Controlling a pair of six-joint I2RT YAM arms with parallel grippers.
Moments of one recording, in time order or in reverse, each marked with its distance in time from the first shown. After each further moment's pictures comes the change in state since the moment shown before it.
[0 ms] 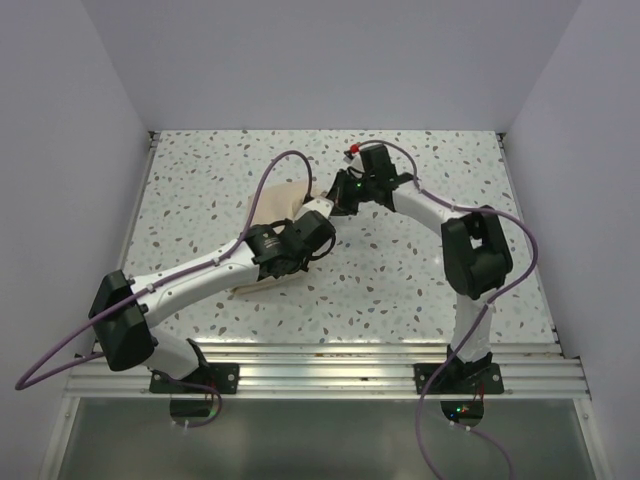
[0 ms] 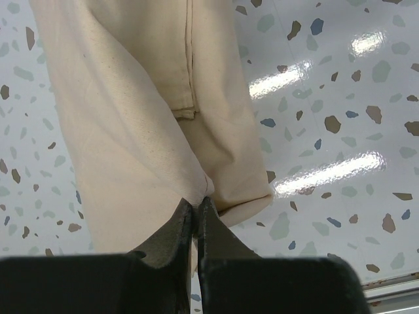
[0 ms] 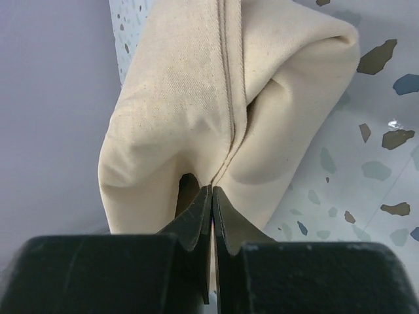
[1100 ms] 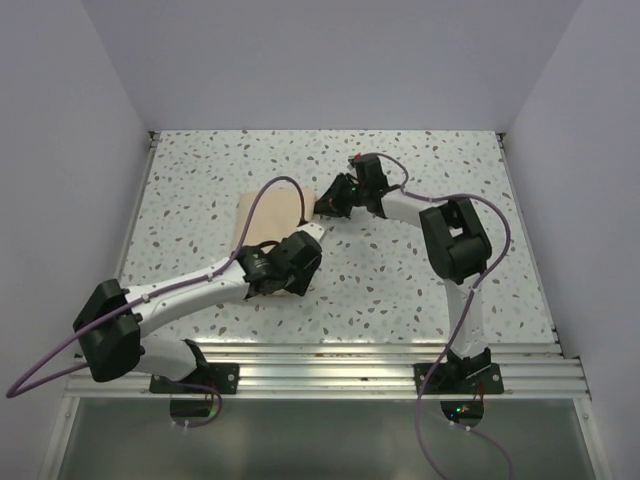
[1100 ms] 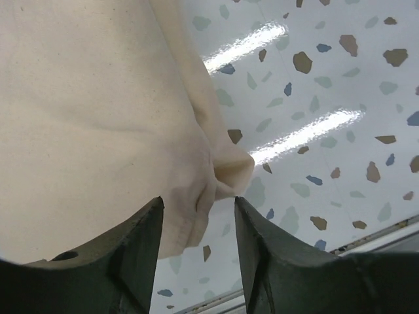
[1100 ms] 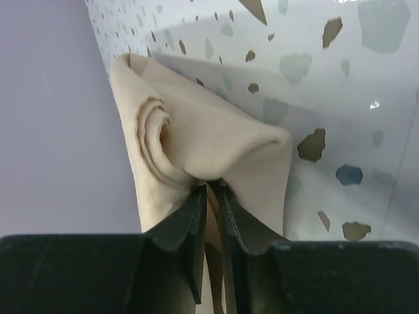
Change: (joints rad) left arm 0.006 -0.070 -0.252 0.172 0.191 -0.006; right arm 0.005 0.200 0.007 0.292 0.106 0.253
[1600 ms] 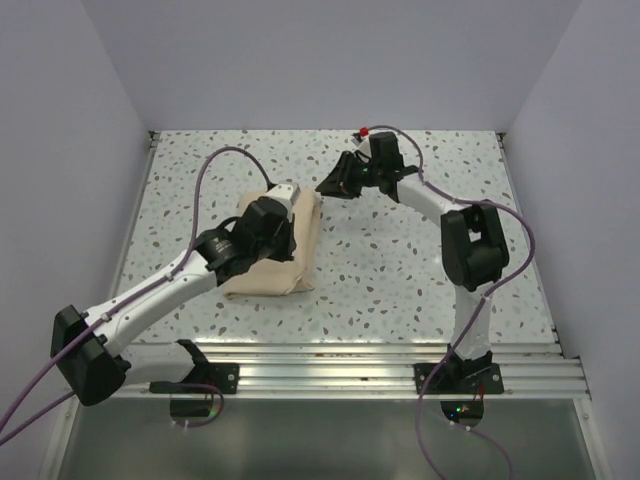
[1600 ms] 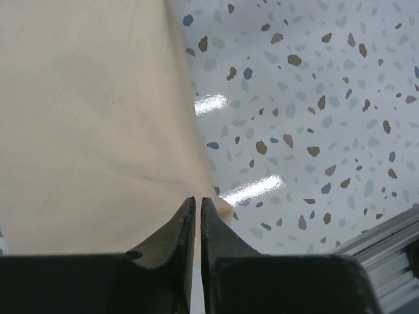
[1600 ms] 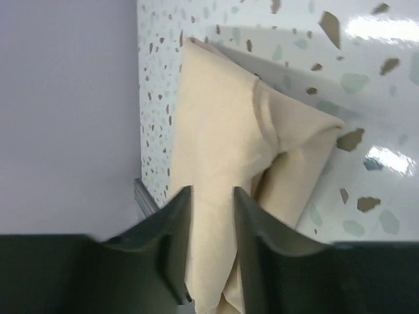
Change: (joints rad) left arm 0.157 -0.197 0.067 0.033 0.132 -0.040; right arm -0.056 -0.150 0.050 -0.169 -0.099 -0.208
